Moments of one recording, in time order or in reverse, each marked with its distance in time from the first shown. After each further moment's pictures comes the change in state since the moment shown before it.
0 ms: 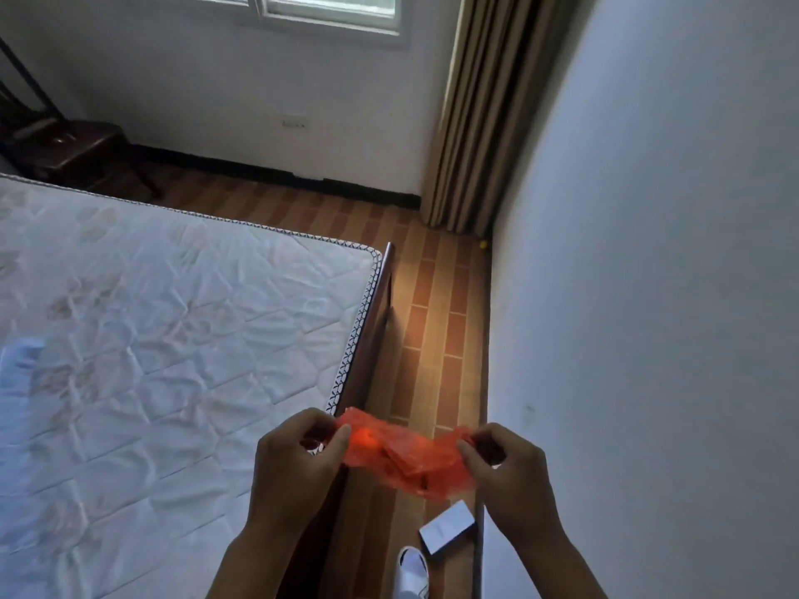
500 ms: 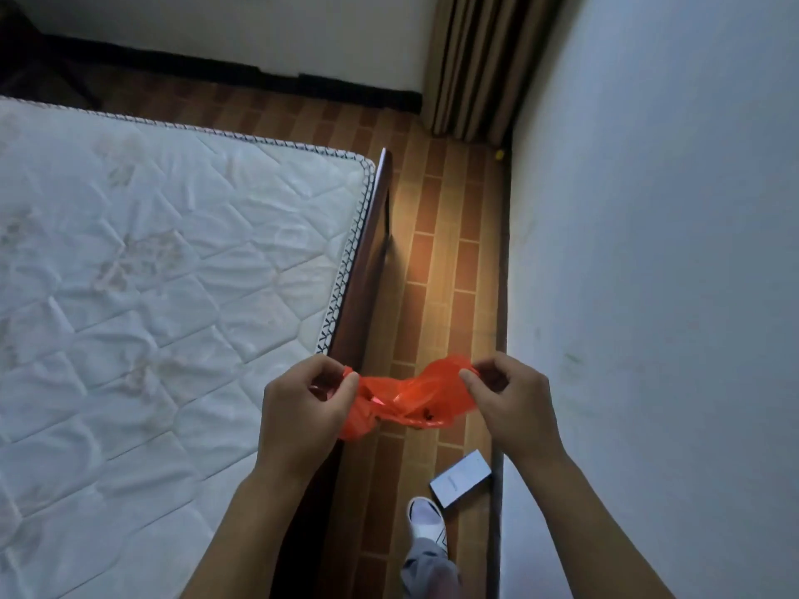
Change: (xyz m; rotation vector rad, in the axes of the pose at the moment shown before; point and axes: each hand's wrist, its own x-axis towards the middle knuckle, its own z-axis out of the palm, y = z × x) left_hand 0.083 -0.143 0.129 0.022 -0.081 -0.097; right_hand 0.120 0.138 0.113 -0.040 0.002 0.043
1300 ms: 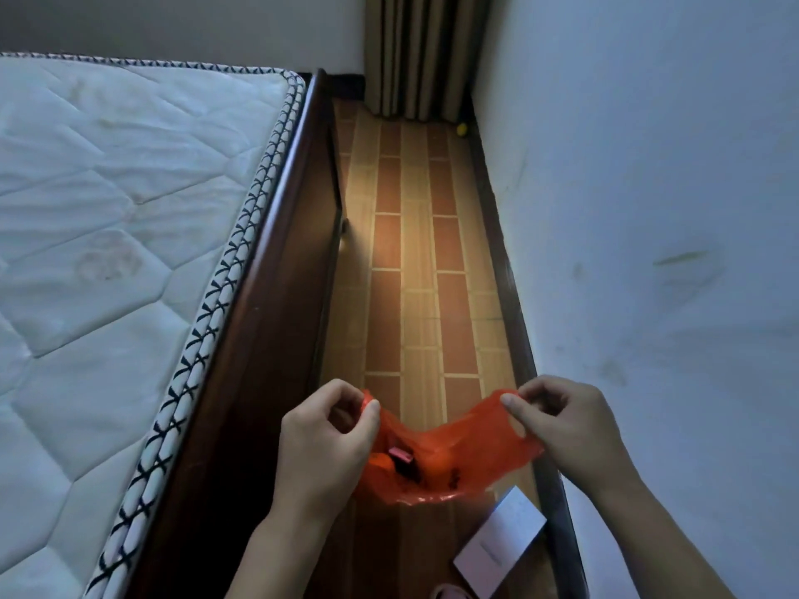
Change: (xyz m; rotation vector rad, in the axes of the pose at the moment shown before) left_hand 0.007 -0.306 0.260 -0.087 -0.081 0.135; right_hand 0.004 0.343 0.174 0.098 0.098 0.118
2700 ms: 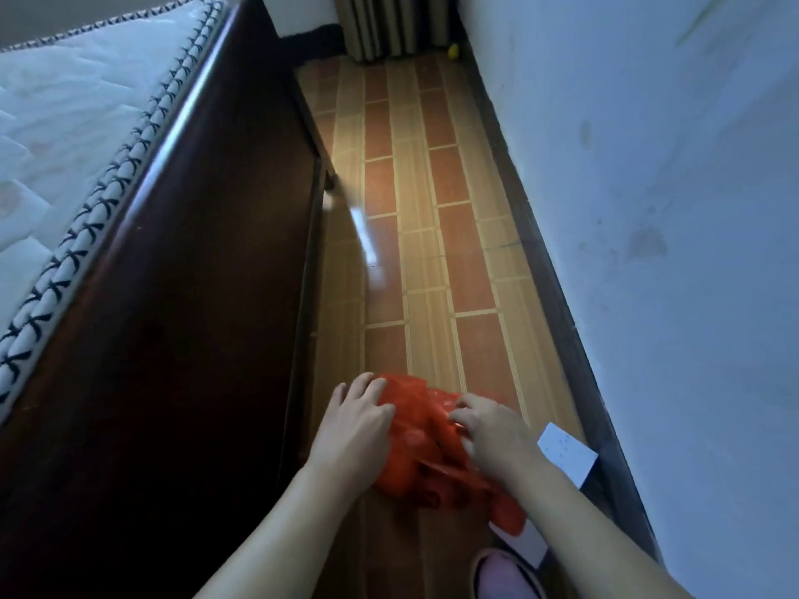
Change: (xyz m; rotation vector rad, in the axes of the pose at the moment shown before) left_hand -0.027 -0.147 0.135 1.158 -0.675 0.298; right_hand 0.000 0.251 0.161 -0.537 -0.334 -0.290
